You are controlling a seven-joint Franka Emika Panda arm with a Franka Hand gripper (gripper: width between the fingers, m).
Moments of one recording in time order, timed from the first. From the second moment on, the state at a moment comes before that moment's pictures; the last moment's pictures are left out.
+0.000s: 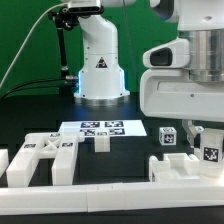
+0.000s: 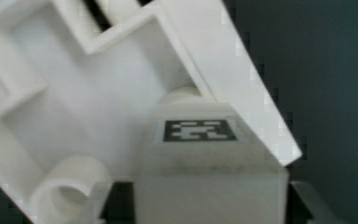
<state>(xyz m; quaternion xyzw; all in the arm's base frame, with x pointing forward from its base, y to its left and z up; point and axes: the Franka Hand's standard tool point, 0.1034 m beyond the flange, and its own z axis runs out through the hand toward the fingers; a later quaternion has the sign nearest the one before) 0.654 0.117 0.071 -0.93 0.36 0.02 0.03</state>
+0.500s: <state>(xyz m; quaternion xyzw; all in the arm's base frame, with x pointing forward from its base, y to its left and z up) 0.649 0.114 0.070 -0.81 0.59 0.00 0.07</state>
